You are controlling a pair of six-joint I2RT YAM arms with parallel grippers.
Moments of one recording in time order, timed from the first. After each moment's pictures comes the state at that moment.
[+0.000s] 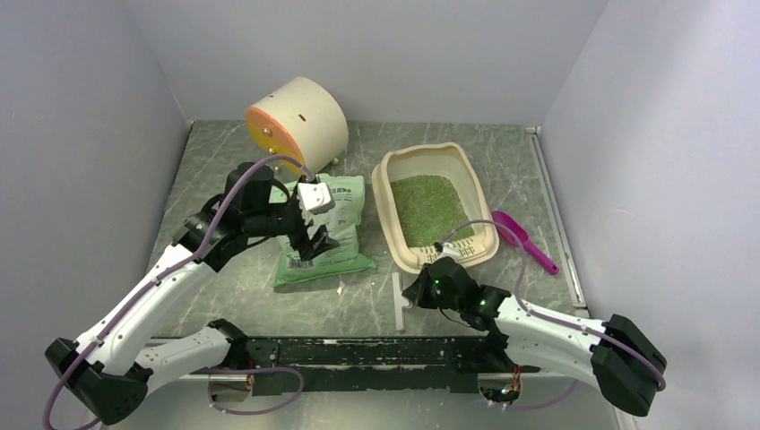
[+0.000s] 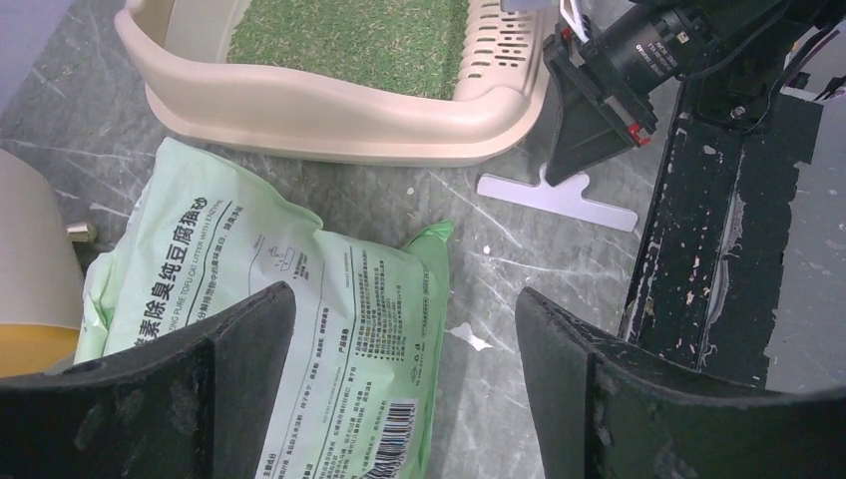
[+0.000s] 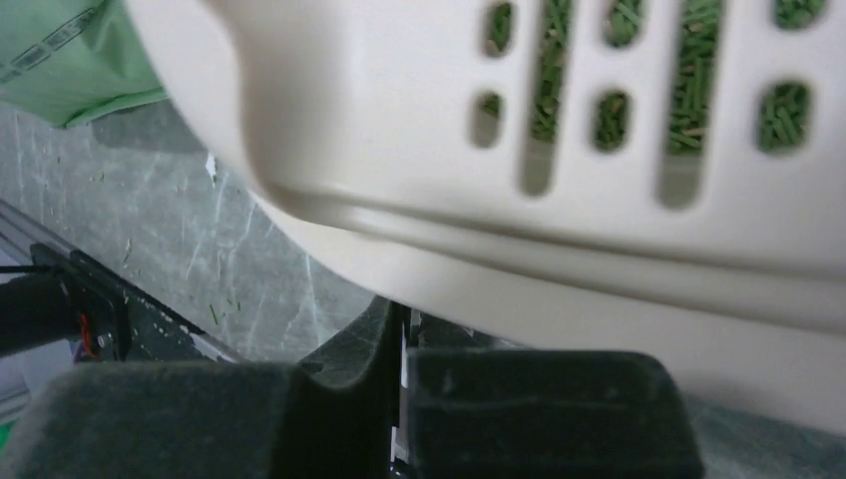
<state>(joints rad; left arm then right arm) -0.59 1.01 1.08 -0.59 0.53 0.37 0.88 0.91 0.22 -0.05 0.11 0.91</state>
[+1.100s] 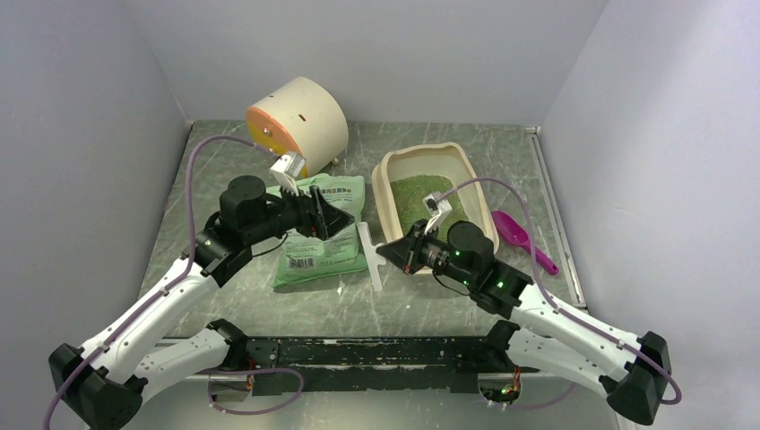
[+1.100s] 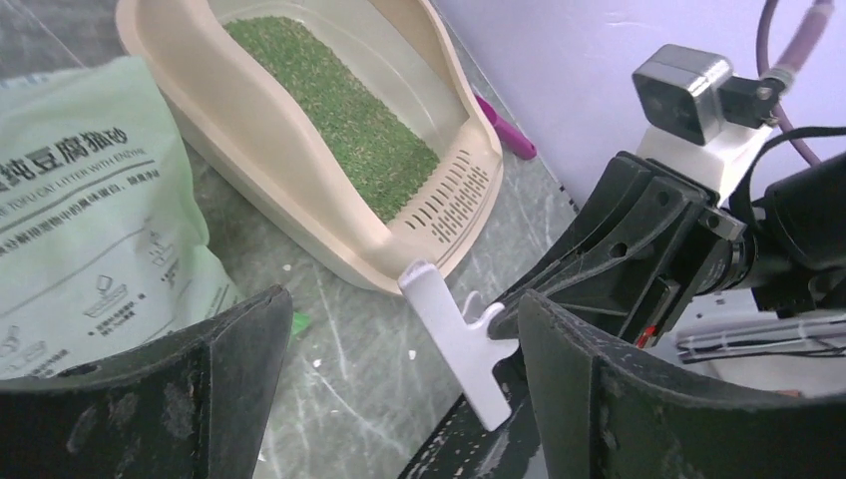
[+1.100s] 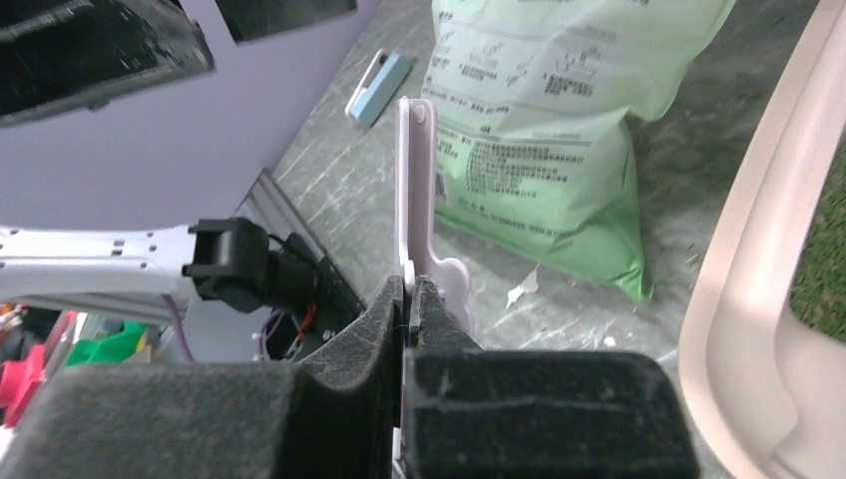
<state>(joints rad) -0.59 0.92 0.88 -0.18 0.34 -0.51 0.88 0.79 0.58 0.01 -0.11 0.65</state>
